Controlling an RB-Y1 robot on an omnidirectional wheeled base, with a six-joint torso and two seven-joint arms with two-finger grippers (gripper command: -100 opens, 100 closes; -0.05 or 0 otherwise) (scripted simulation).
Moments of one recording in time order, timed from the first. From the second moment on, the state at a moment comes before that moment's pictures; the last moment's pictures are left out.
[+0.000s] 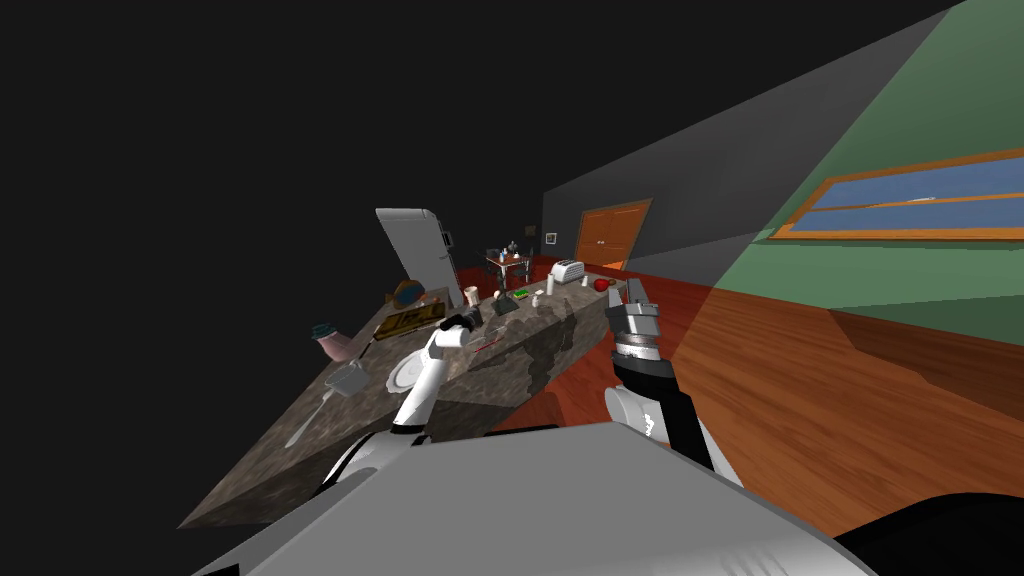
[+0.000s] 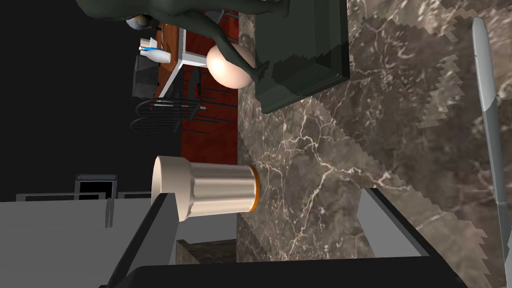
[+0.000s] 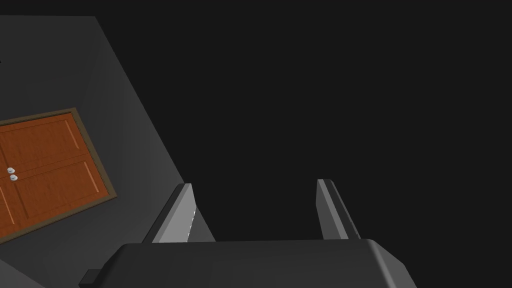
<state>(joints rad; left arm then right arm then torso) -0.39 0.20 -0.03 -1.50 0.32 0.64 0.19 0.51 0.05 -0.05 -2.40 -0.04 -0.44 0.12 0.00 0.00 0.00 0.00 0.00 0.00</state>
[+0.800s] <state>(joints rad) -0.53 0.21 -0.02 -1.33 0.34 0.86 0.26 0.51 0.05 -0.05 -2.40 -0.04 -0.44 0.12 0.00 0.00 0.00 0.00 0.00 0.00</state>
